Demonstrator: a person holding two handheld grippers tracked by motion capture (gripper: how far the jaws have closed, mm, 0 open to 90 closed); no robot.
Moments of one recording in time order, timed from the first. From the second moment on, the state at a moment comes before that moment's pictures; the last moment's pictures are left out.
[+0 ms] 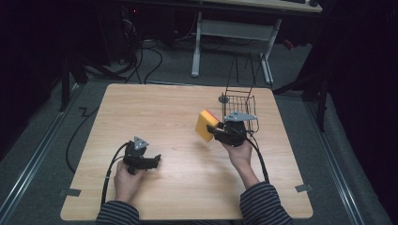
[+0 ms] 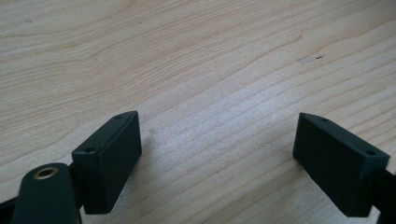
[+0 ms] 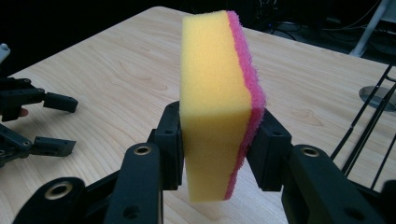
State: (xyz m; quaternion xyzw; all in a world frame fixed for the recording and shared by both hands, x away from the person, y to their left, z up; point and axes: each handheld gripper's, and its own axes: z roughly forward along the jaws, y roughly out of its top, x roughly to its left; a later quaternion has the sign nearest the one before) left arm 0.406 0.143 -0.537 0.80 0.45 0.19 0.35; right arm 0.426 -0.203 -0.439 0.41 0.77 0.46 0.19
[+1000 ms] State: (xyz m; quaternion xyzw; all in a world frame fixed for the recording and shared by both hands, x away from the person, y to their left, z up) left arm 0.406 0.143 -0.537 0.80 0.45 0.19 0.35; right arm 0.406 -0.245 -0.410 0.42 0.74 0.48 0.21
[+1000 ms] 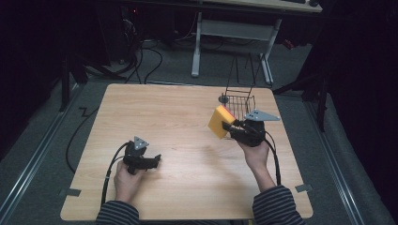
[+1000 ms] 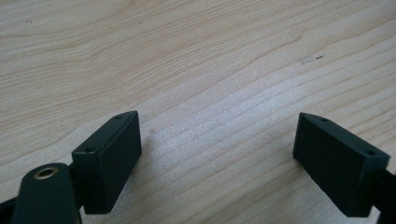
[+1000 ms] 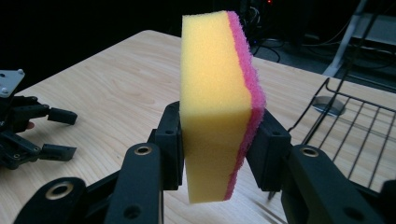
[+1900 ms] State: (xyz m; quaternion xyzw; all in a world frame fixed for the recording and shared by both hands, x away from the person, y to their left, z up) left arm 0.406 0.143 -0.537 0.80 0.45 0.19 0.35; right arm 0.406 -0.291 -0.403 0.46 0.71 0.46 0.27
